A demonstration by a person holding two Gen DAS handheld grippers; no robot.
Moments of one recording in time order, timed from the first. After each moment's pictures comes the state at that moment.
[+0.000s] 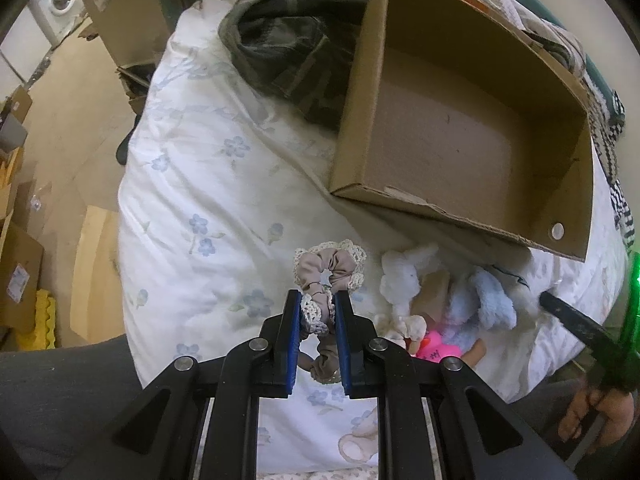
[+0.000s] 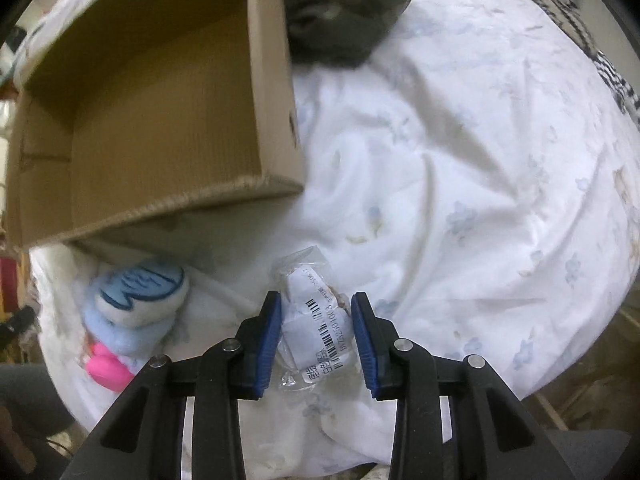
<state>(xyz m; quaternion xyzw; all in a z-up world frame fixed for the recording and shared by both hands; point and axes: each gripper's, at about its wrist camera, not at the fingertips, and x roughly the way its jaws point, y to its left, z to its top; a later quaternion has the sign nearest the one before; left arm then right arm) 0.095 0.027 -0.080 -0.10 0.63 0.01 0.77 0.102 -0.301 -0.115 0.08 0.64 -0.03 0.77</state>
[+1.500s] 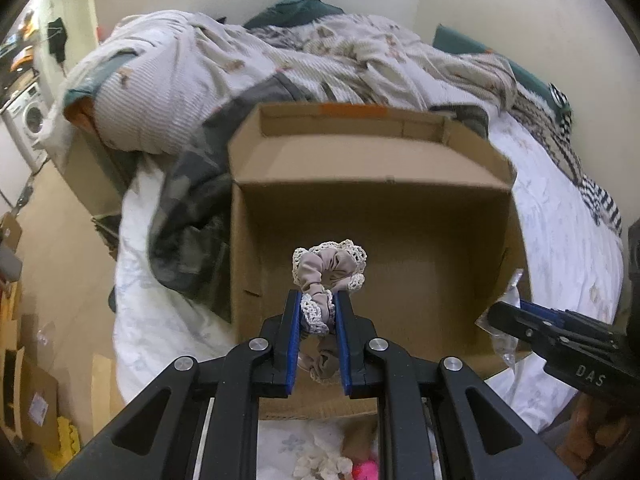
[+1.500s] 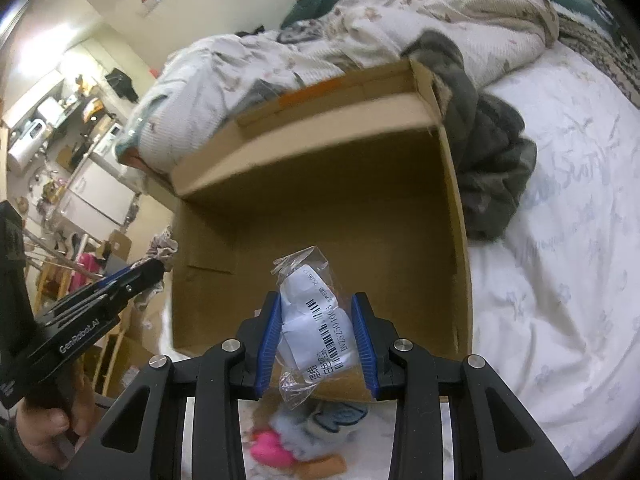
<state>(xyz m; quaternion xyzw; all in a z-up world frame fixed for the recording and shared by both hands) 0.174 -0.049 0.000 0.00 0.47 -0.06 0.88 0.150 -0.240 -0.030 0.15 0.49 0.13 0.85</state>
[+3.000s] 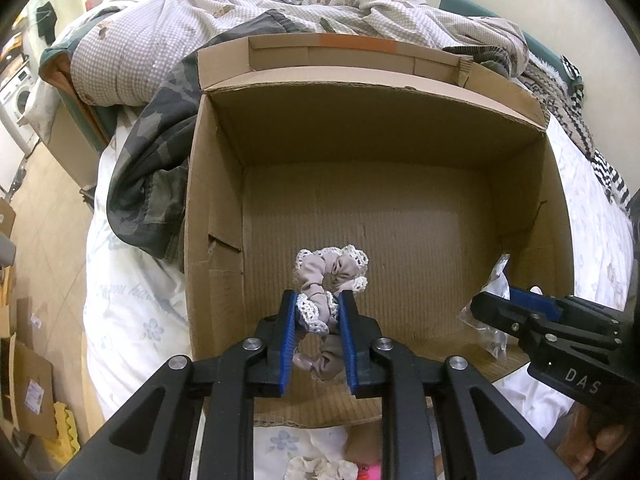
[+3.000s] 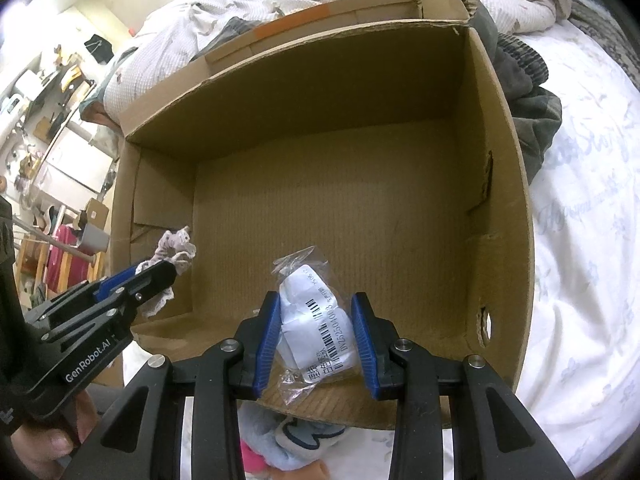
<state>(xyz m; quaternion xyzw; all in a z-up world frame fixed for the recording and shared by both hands) 0.182 -0.054 -0.057 0.00 0.53 -0.06 0.85 0.171 -0.221 -0.078 0.12 0.55 0.12 0.82</state>
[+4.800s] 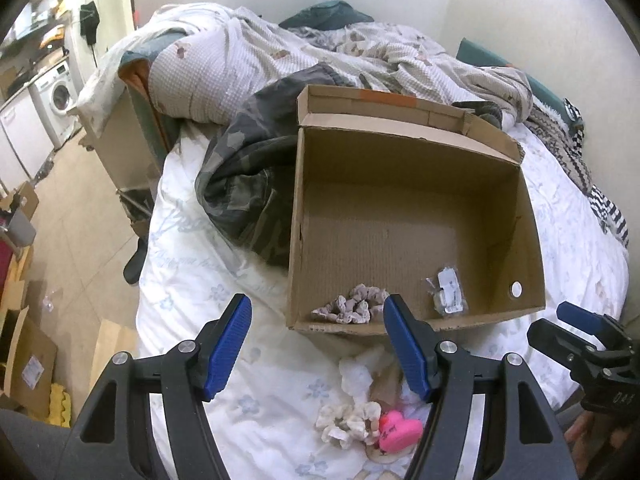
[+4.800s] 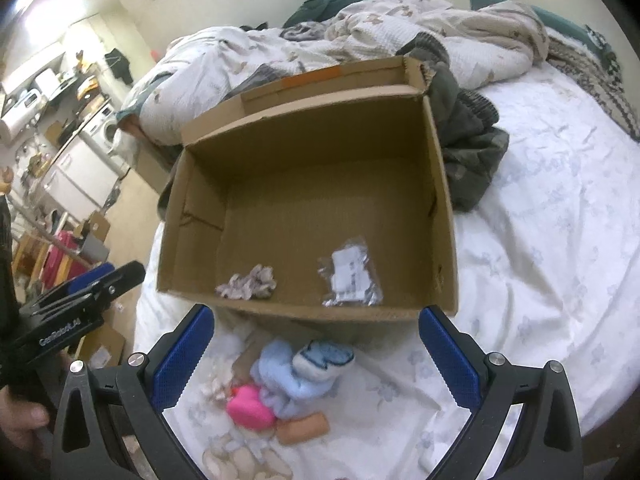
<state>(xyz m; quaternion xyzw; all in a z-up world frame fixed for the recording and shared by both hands) 0.094 -0.011 -0.005 -0.03 0.46 -0.02 0.89 0.085 -0.229 -0.025 0.10 0.48 0.11 0.86</state>
